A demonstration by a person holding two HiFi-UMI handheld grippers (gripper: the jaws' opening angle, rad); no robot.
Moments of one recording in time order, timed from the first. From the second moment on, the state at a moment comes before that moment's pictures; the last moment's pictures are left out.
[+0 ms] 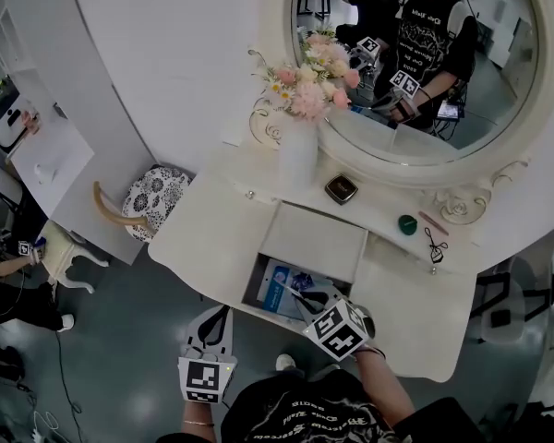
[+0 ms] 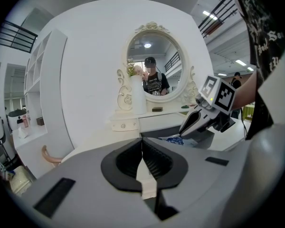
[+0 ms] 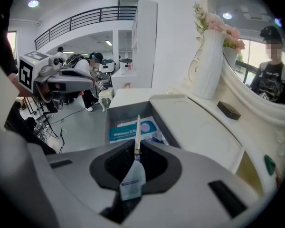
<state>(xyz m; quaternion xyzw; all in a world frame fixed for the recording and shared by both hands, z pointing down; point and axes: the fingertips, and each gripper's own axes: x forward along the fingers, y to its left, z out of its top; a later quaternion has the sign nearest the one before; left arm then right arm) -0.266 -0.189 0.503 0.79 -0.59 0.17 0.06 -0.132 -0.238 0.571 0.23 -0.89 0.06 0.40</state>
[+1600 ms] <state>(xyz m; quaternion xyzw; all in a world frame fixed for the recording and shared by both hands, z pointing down) -0.279 -0.182 0.505 0.77 -0.60 0.18 0.05 -0.152 -0.238 0.597 0.19 -0.88 0.09 0.43</state>
